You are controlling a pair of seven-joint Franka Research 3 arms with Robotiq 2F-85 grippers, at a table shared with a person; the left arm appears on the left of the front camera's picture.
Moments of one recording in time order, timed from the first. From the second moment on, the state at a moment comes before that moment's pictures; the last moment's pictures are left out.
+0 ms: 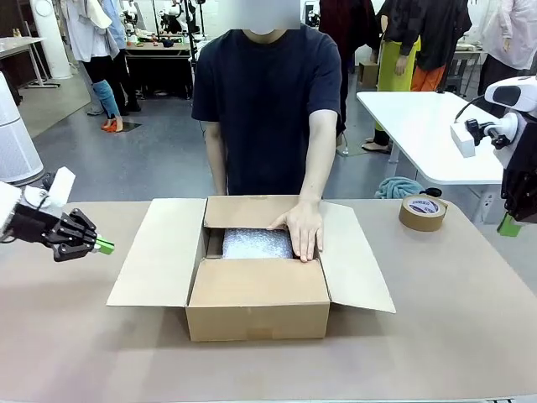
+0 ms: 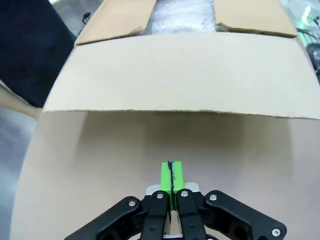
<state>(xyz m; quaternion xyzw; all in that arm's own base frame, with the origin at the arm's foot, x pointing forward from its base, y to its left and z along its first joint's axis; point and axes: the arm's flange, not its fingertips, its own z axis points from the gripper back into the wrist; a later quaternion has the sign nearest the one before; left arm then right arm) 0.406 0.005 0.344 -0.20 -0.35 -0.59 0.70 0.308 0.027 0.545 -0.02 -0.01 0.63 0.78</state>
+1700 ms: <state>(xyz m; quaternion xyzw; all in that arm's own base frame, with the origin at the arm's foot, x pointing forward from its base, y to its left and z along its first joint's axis) 0.435 -0.123 0.309 -0.48 -0.48 -0.51 0.52 0.308 0.027 0.545 -0.02 -0.01 0.63 0.78</state>
